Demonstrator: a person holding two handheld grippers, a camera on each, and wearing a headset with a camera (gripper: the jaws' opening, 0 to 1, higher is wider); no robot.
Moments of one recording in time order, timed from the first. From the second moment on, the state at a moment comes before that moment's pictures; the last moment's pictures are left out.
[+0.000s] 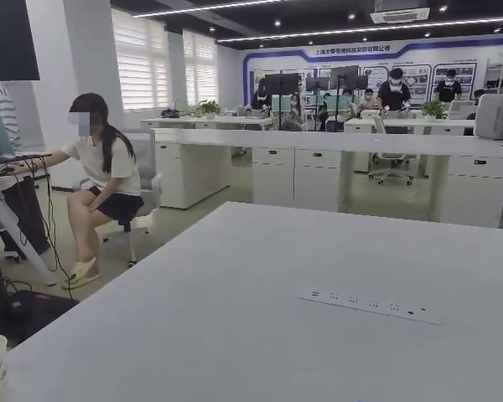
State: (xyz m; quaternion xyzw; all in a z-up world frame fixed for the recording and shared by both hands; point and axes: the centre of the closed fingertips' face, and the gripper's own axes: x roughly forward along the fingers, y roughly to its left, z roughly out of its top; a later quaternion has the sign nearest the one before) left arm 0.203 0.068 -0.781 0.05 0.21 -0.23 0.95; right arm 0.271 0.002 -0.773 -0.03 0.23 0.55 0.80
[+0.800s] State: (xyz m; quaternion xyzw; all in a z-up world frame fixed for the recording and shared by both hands) left arm 0.204 0.067 -0.780 0.04 0.21 -0.23 0.95; right arm 0.333 0.003 -0.776 -0.01 0.23 0.52 0.82
